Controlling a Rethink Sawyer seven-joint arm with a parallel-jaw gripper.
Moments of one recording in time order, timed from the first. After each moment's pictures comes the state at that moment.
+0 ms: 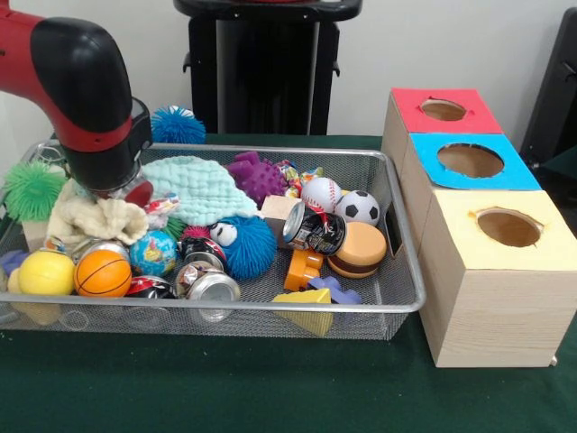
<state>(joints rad) -0.63 -0.31 0.02 1.41 -0.27 0.71 2.04</state>
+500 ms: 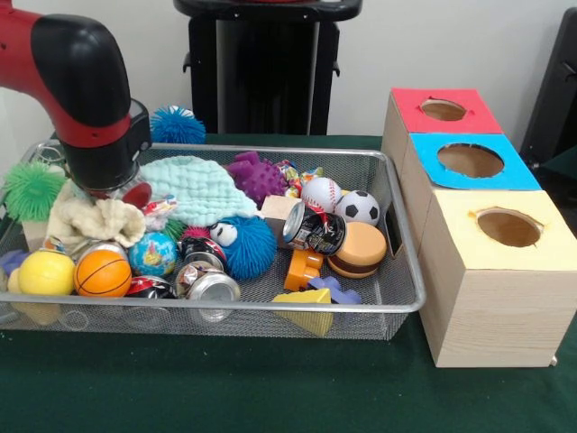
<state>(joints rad) -0.66 -0.33 0.04 1.46 -0.26 0.61 2.04</state>
